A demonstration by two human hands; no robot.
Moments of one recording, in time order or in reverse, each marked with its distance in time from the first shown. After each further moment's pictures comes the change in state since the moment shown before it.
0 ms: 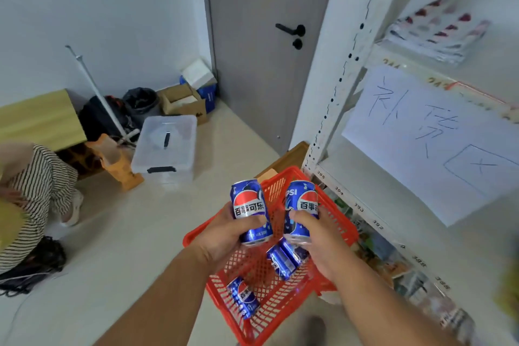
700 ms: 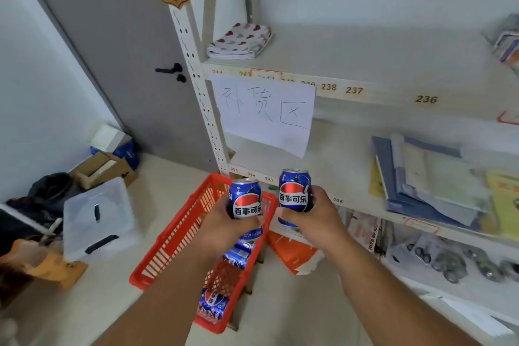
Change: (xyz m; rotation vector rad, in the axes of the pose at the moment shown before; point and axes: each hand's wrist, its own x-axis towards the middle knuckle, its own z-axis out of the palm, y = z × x) left_hand -0.061 -0.025 0.161 0.696 -0.152 0.143; right_hand -0.181 0.026 -0.130 -0.097 0.500 -0.281
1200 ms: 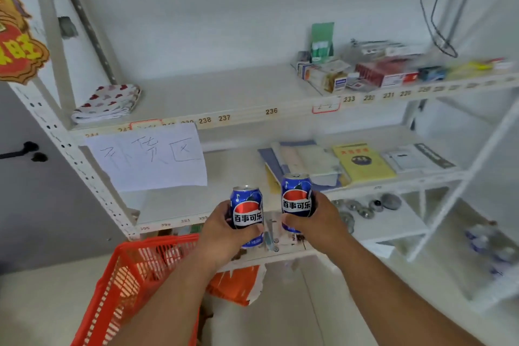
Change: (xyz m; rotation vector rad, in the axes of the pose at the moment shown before) left_hand -0.033 0.061 0.103 0.214 -0.406 0.301; right_hand -0.123 0.022 -0.111 -0.044 0.557 0.048
